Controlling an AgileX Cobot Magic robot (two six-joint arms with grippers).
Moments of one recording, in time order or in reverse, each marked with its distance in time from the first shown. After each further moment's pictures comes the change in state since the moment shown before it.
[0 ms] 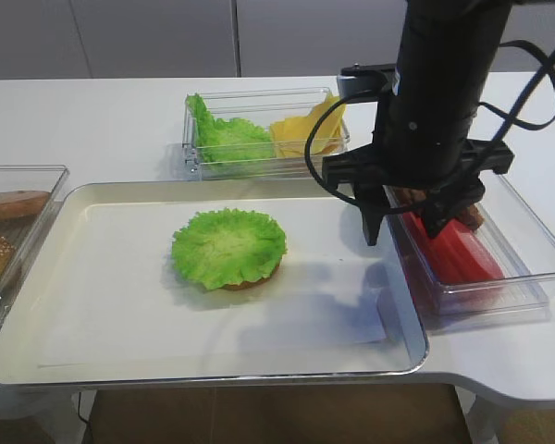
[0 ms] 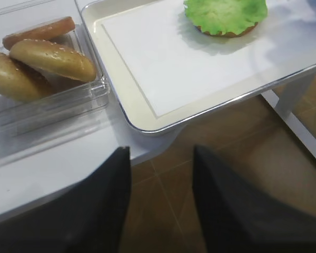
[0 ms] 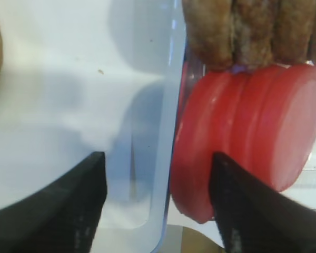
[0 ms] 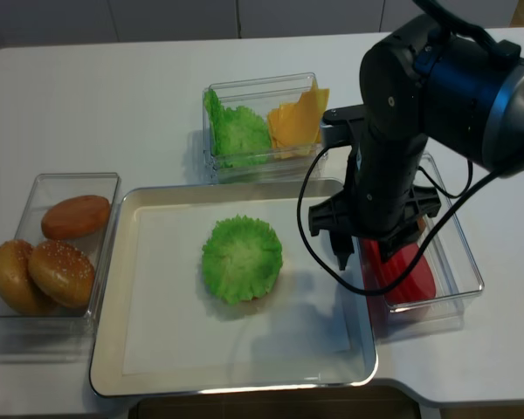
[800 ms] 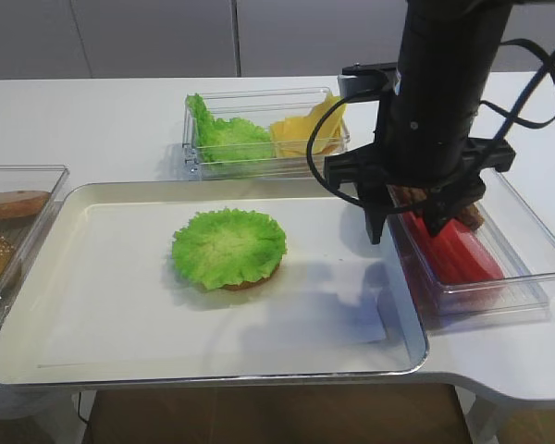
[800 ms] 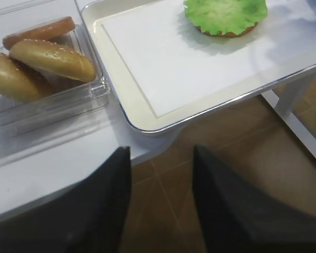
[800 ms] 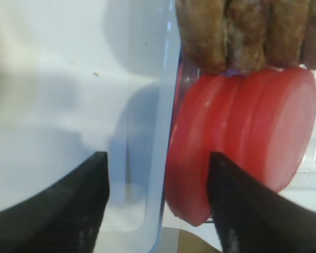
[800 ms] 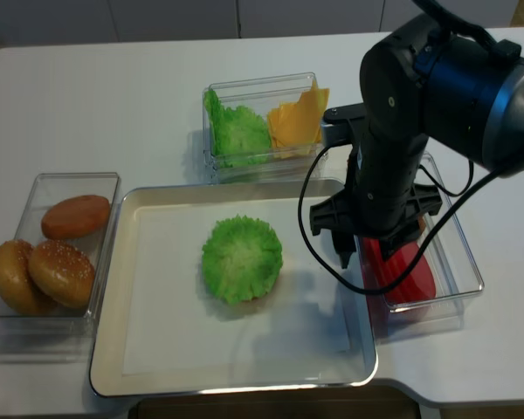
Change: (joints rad) left arm 0.000 0.000 0.000 0.000 0.000 0.000; right arm 0.000 0.000 0.000 -0.012 -0.002 0.000
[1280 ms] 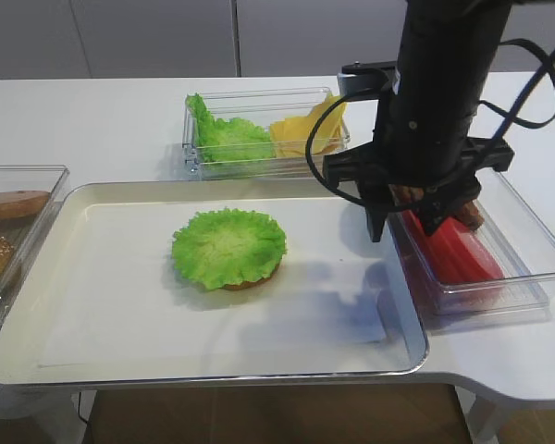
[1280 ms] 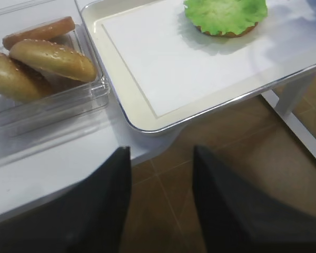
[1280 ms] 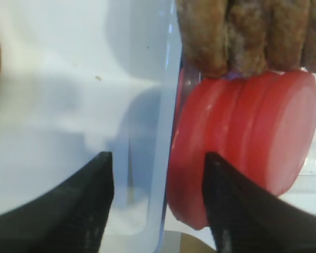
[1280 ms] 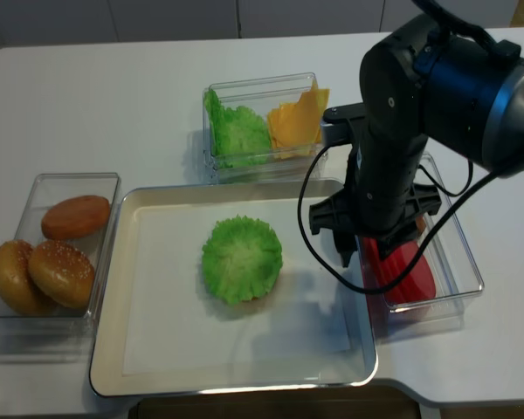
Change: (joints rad) left arm 0.000 0.000 0.000 0.000 0.000 0.000; right arm 0.000 0.000 0.000 0.000 -0.007 0.004
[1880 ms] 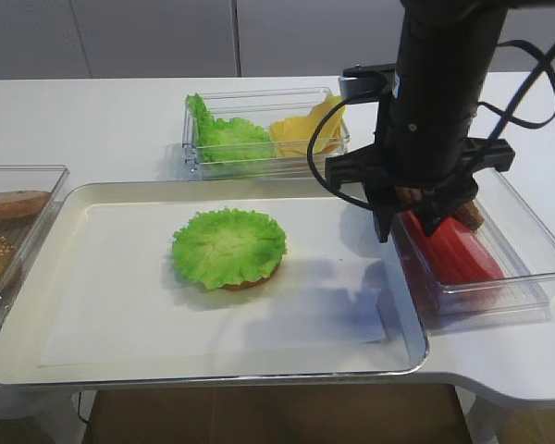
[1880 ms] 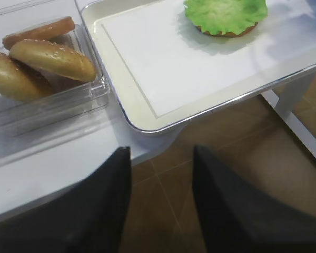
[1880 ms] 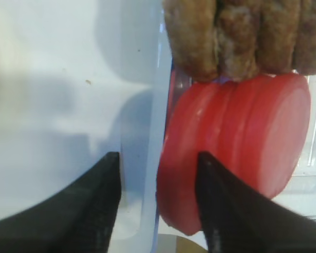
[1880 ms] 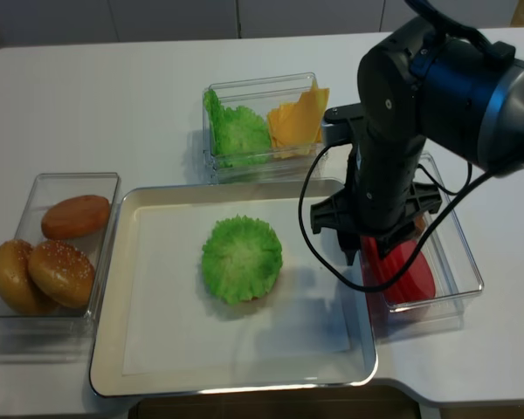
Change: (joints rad) left arm 0.000 0.000 0.000 0.000 0.000 0.000; right arm 0.000 0.011 -0.002 -0.017 -0.002 0.011
